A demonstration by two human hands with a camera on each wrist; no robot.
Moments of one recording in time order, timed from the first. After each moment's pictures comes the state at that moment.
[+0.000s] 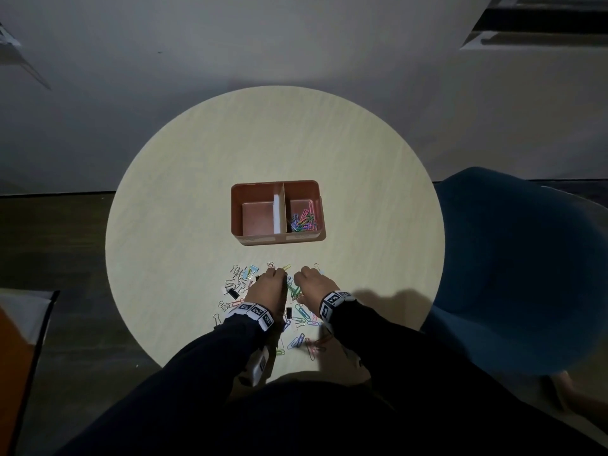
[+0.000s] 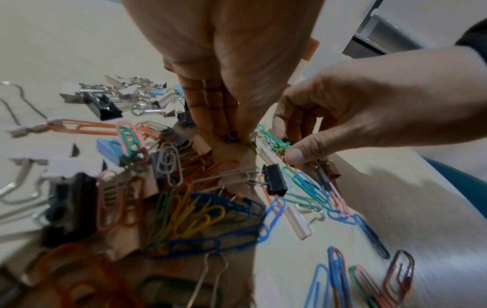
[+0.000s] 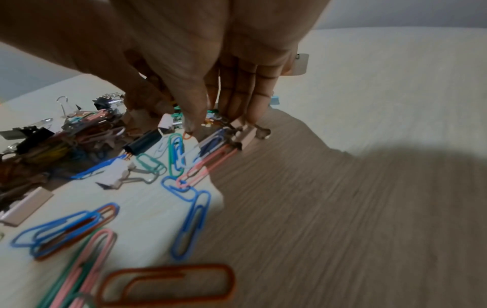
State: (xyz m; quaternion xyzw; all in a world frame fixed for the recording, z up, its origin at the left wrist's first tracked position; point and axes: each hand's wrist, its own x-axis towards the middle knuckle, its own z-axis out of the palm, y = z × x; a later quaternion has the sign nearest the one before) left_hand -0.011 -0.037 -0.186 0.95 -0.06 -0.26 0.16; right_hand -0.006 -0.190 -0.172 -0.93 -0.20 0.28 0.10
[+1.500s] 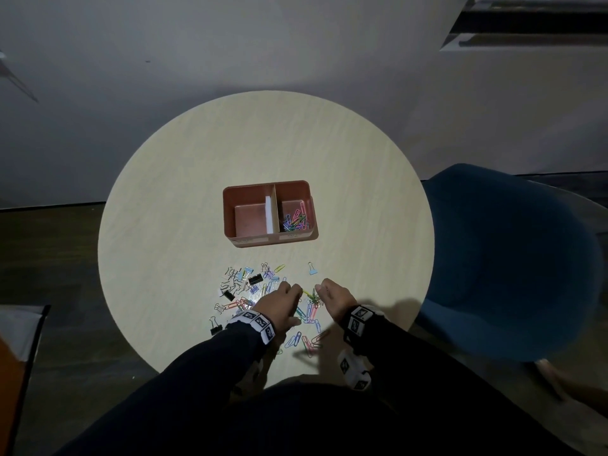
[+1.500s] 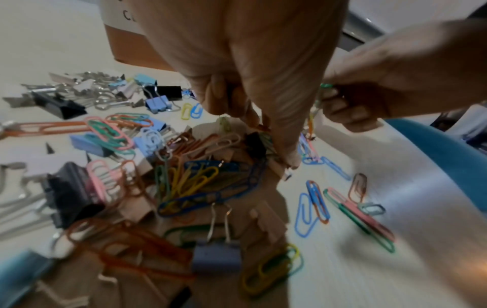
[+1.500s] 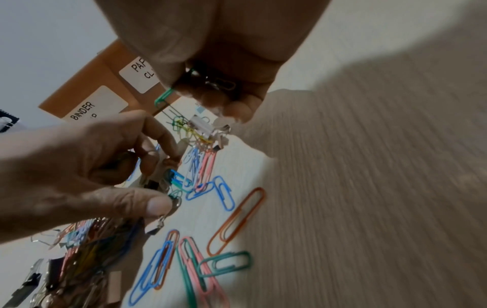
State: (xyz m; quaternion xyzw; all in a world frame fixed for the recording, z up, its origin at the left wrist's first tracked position) left_hand -0.033 -0.051 -0.179 0.90 -0.20 -0.37 0.14; right_hand -0.050 -0.238 -0.175 -0.87 0.10 0.28 0.39
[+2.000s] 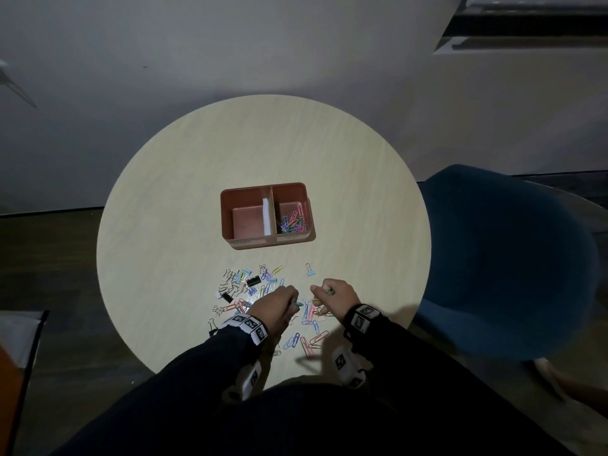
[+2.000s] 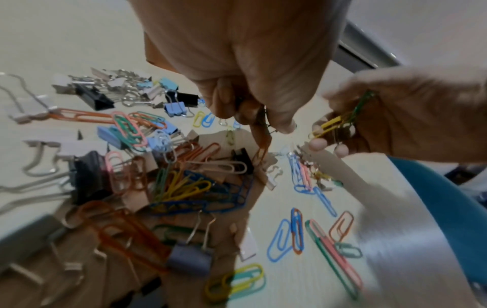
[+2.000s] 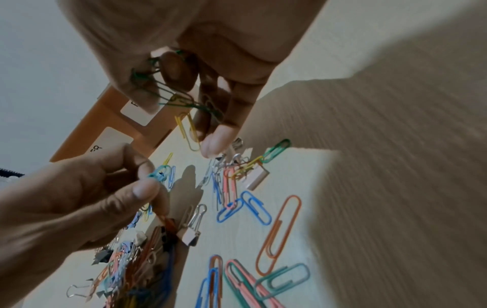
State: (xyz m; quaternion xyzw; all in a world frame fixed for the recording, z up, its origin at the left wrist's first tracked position) left_hand -0.037 -0.043 -0.173 0.89 -0.19 -0.33 0.23; right_hand -0.051 -0.239 -0.165 -0.79 0.20 0.24 0.53
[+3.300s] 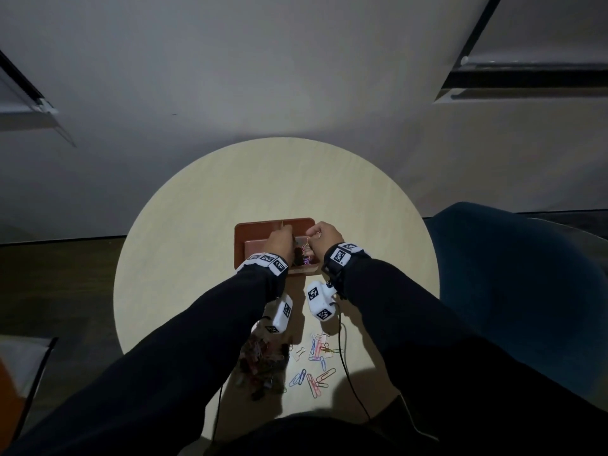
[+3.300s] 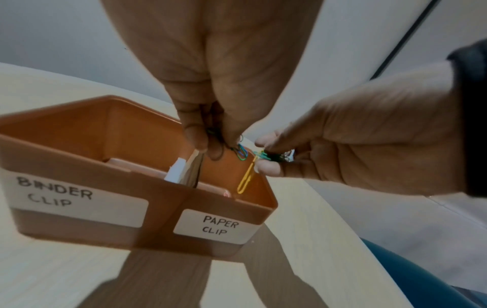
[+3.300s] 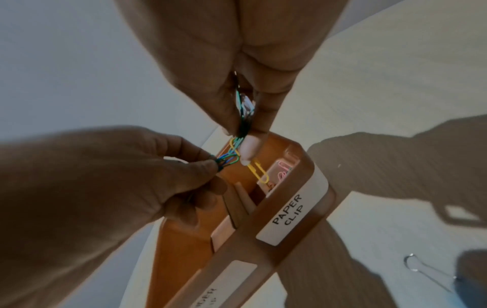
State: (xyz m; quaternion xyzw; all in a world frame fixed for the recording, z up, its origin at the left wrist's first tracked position) left_hand 0.121 -0.076 -0.063 0.95 -0.02 -0.19 0.24; right_hand 0.118 -0.197 -0.069 -0.85 0.18 0.15 0.47
